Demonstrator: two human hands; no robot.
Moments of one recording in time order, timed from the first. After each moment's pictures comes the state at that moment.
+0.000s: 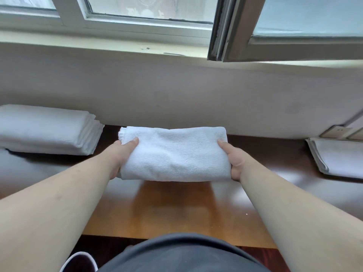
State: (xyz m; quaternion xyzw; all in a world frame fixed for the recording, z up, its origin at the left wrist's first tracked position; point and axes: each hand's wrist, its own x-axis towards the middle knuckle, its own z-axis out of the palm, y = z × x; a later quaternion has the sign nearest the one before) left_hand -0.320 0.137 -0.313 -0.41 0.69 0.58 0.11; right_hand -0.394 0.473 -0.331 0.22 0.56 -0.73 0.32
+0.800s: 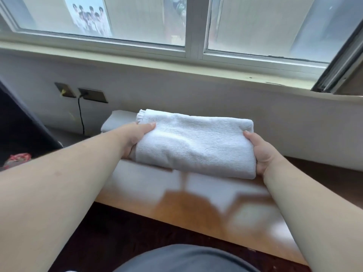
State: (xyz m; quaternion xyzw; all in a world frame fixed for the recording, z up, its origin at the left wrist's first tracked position) left_hand -0.204 -0.097 -0.190 -0.35 0.66 0.67 0.04; right_hand -0.330 0.236 -0.250 0.10 0.57 -0.76 0.30
